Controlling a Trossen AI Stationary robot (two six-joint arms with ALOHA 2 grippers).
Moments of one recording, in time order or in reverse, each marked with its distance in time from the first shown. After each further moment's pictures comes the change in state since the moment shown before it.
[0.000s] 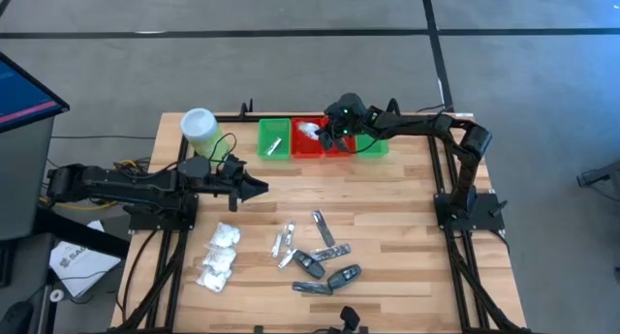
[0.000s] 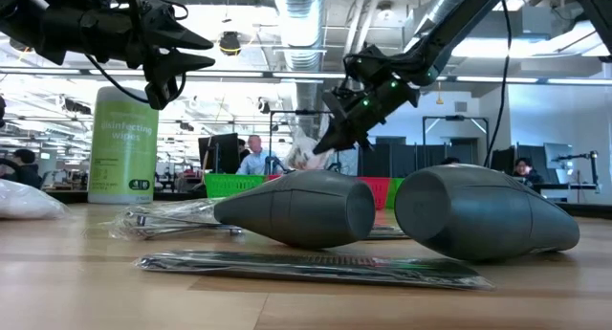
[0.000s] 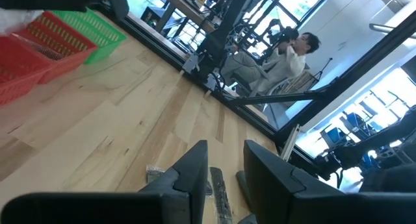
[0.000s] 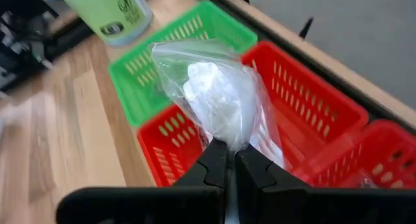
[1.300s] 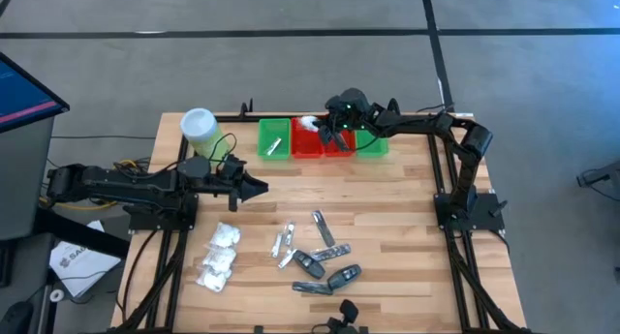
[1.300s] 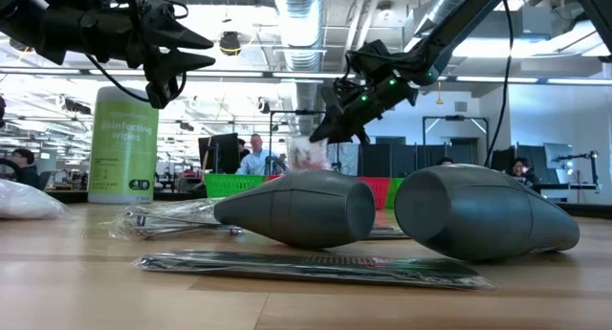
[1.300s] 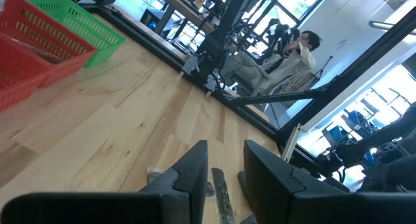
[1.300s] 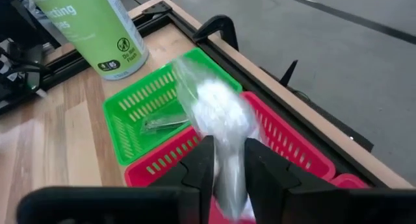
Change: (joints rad) left arm 0.000 0.000 0.000 0.003 0.000 0.018; right arm -0.018 -0.002 0.002 0.115 0.035 -0.040
